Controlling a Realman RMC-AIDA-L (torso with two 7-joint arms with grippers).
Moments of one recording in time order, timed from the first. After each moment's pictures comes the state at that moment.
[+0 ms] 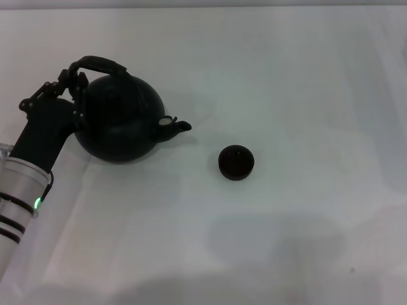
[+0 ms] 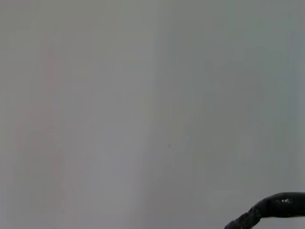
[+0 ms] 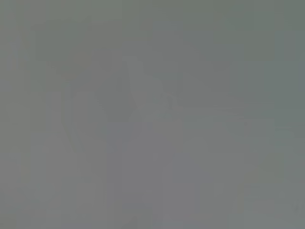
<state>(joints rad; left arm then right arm) -0.26 -2.09 2.60 0.36 -0.95 1.19 -0.09 0.51 2.02 -0.79 -0.08 2.58 0.98 -2.68</state>
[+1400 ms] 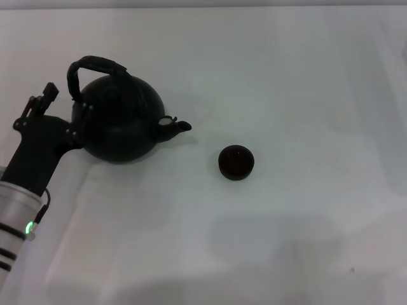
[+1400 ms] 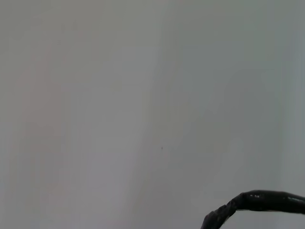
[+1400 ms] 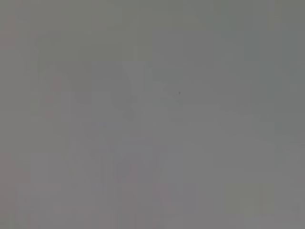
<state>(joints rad) -0.19 -2.08 2.65 0.36 -0.94 1.29 -0.17 0.50 2.02 -0.80 -0.08 2.58 1.00 -2.67</state>
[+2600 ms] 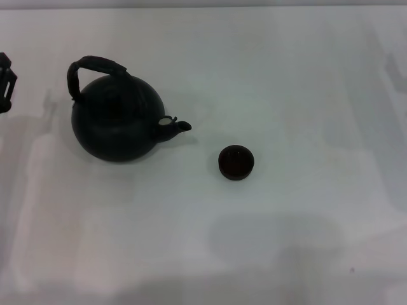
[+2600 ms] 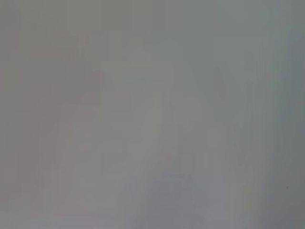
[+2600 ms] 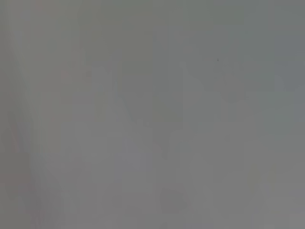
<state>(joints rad) -0.29 -2.08 2.64 0.19 -1.23 1.32 -0.19 0.47 2.03 -0.90 -0.03 2.57 1.06 -2.66</state>
